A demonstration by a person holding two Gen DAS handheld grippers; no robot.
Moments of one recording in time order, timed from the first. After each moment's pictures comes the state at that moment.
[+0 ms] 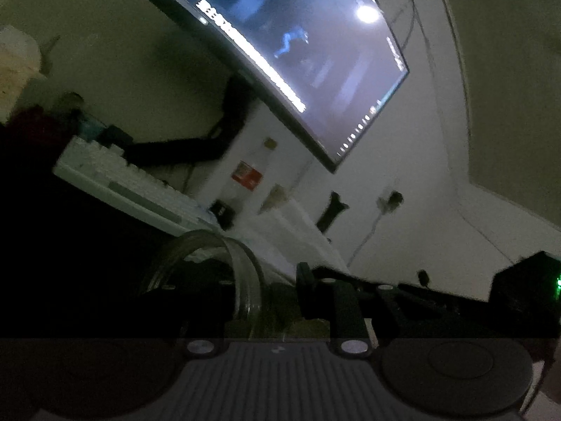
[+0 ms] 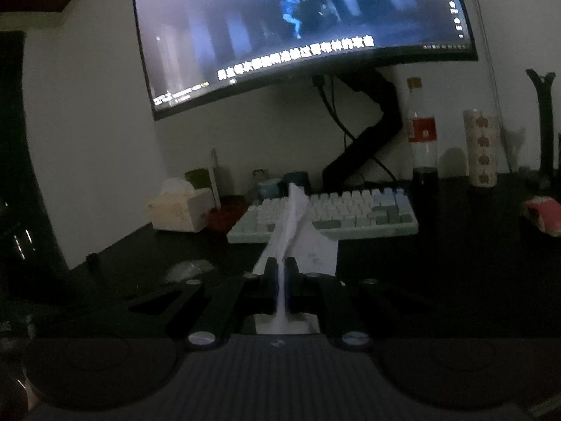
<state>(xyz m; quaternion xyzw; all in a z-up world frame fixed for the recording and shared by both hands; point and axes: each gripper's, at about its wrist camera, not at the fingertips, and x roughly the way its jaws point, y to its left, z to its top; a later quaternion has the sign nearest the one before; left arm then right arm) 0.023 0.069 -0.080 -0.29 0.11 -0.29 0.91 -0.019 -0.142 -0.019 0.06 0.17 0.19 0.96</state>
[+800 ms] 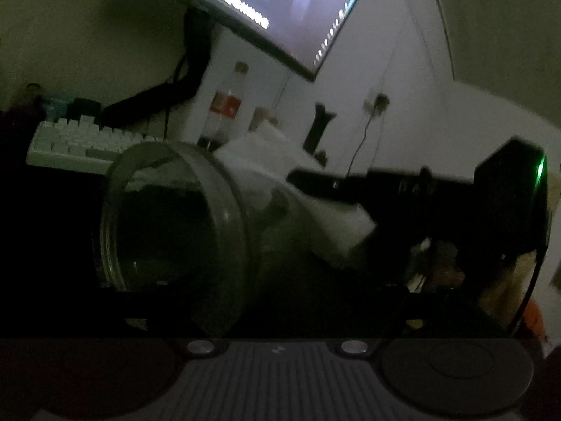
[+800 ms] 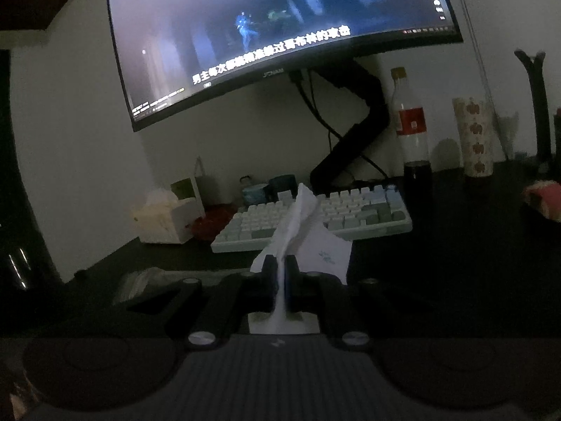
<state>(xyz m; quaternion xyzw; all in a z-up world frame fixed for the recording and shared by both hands) 0.039 0.059 -0.085 -0.14 0.22 -0.37 0.90 0.007 -0.160 -0.032 0.10 0.16 0.19 0.96</state>
